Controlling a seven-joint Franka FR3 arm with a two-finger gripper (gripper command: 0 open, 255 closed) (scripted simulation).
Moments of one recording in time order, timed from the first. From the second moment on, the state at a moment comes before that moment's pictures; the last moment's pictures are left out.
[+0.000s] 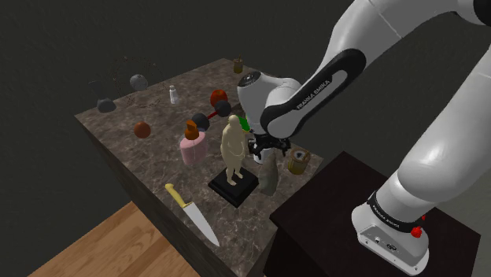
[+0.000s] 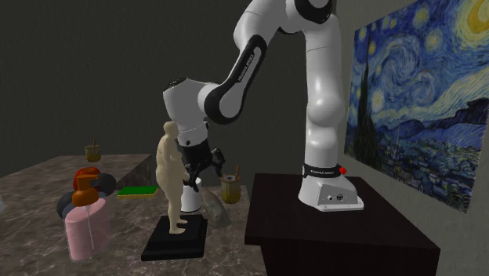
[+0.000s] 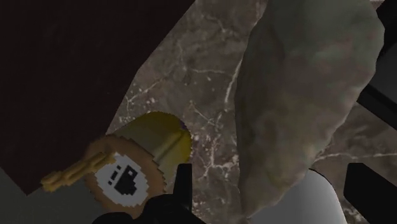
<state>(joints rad) -0.11 0.08 0.49 -2.48 -0.29 2.26 1.37</state>
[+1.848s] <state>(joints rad) -0.11 0.12 0.49 -2.47 -0.32 2.27 1.42</state>
